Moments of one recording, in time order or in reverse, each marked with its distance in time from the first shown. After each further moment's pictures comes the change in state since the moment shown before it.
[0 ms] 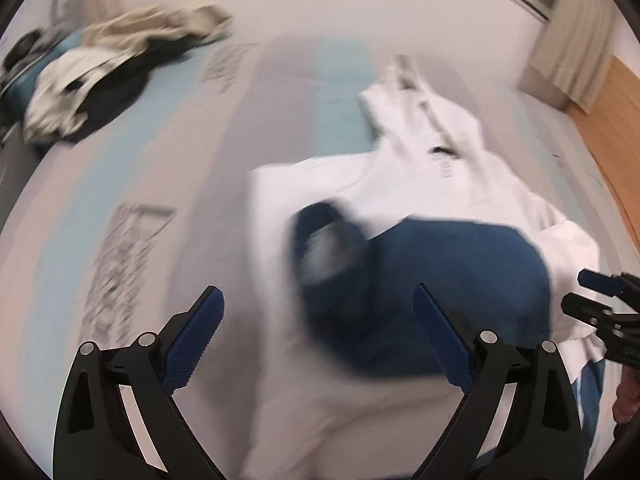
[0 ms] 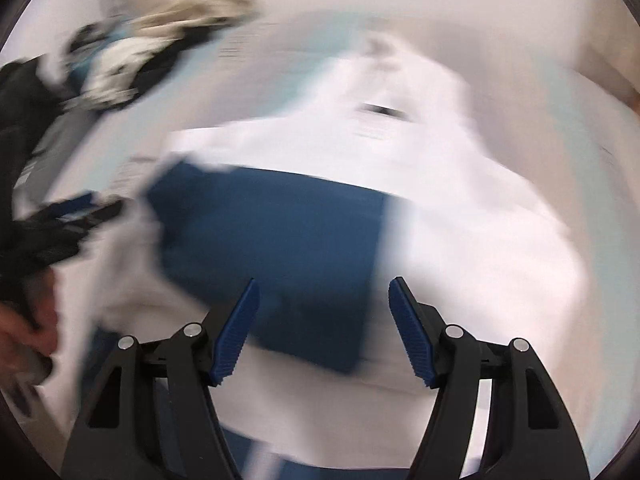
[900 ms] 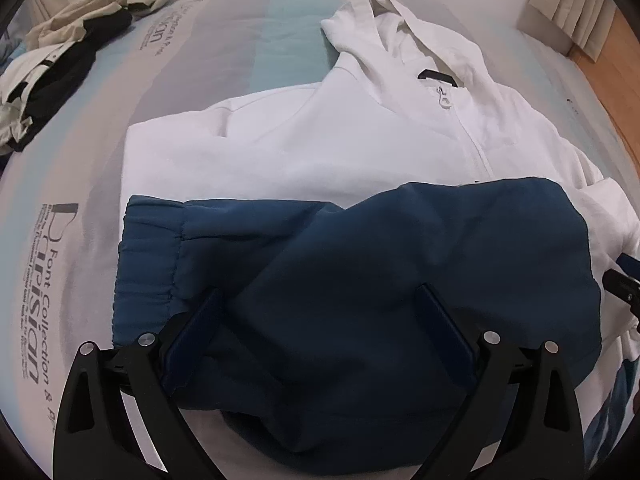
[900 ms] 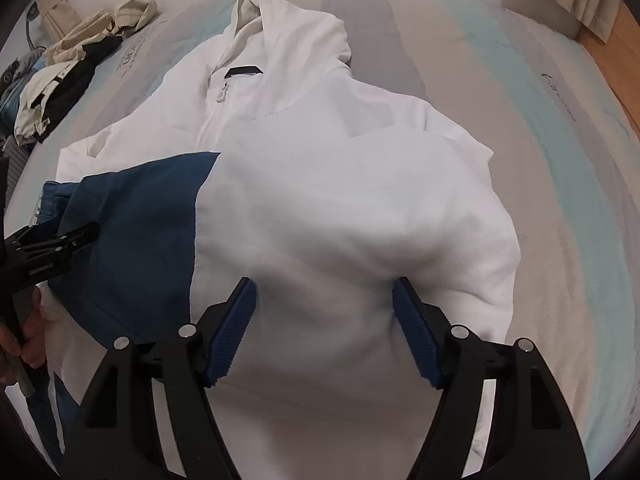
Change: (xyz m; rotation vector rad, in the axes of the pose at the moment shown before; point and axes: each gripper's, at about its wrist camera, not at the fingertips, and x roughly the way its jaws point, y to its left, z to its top) left arm 0.104 -0.037 -0.012 0.066 0.151 0.032; right arm 0.048 -0.082 -0.026 0.131 0.044 -0.107
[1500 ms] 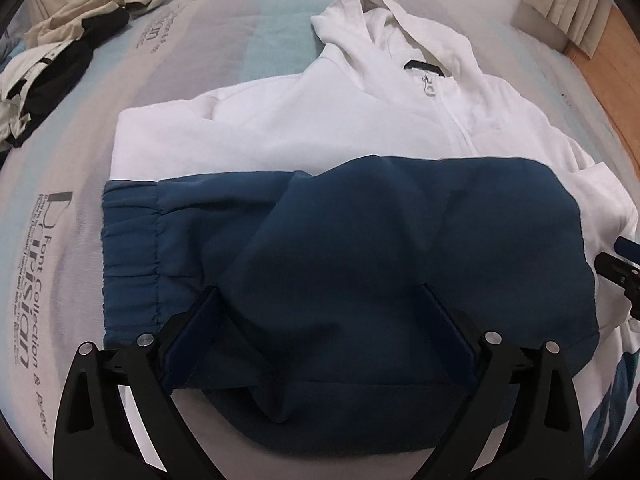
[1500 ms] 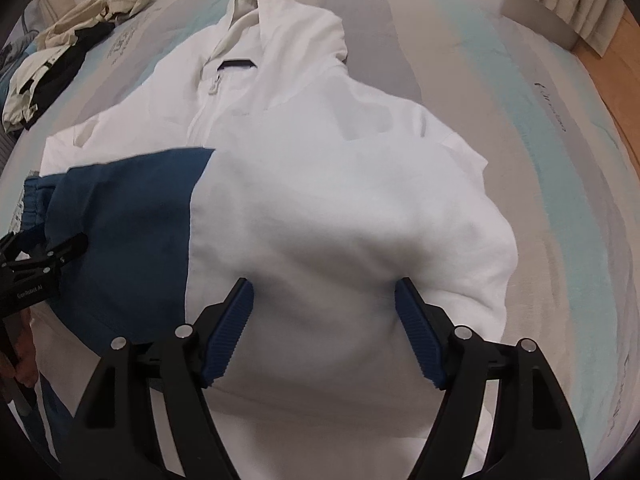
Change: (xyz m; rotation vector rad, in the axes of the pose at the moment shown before) left arm 0.006 -0.012 -0.012 0.006 0.013 -0.008; right arm 0.006 0.008 0.003 -0.032 0.022 -0.070
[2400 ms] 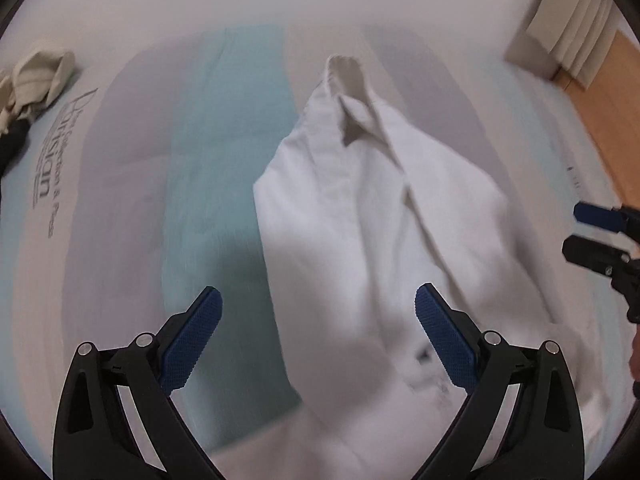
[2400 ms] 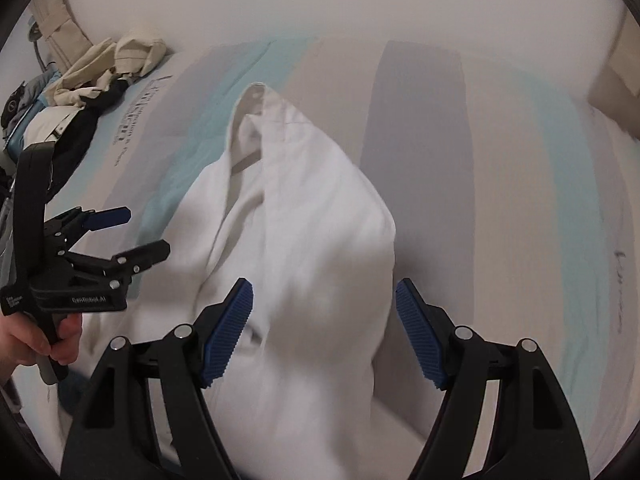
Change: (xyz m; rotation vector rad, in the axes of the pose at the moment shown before) left arm 0.089 -0.012 0.299 0.109 -0.010 -0.129; right arm 0.057 0.001 0.289 -0.106 -0.070 0.185
